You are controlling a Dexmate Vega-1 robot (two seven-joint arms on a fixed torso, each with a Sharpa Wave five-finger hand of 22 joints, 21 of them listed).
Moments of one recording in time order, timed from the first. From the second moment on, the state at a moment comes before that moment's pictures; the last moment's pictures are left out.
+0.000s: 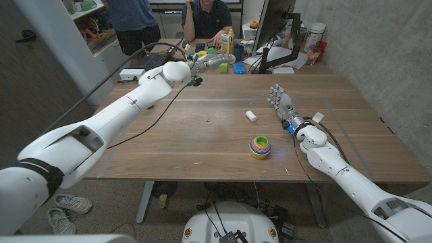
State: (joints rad) left arm 0.26 0.58 0.78 -1.52 0.02 0.28 -0.24; left_hand 0.17 0.01 0.47 -0.01 0.24 0.01 -0.22 0.24 0.19 -0.03 -0.13 0.21 0.19 -0.10 -0.04 0.21 0.18 0.00 0.08 0.20 0.18; right arm -0.81 -0.48 -0.42 -1.25 0.64 0.31 0.11; right_hand 0.00 0.06 0.30 0.20 0.35 -0.07 -0.01 0.19 0.19 -0.09 -0.04 0.19 0.19 -0.17 -0.03 0.23 0.19 -0.08 -0.04 0.33 0.19
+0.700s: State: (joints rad) left arm 0.07 0.47 0.94 -1.40 0.19 0.28 -0.41; left_hand 0.19 0.01 0.47 -0.03 0.23 0.03 -0.22 0.24 0.19 -0.03 -0.13 0.20 0.19 -0.10 -0.04 0.21 0.18 0.00 0.09 0.20 0.18; right arm -0.81 -0.48 -0.41 -1.24 0.65 0.31 0.12; right_hand 0.00 0.06 0.31 0.20 0.35 -0.07 -0.01 0.19 0.19 -0.09 -0.04 0.19 0.19 -0.17 -0.03 0.23 0.19 -0.08 -0.04 0.33 0.19
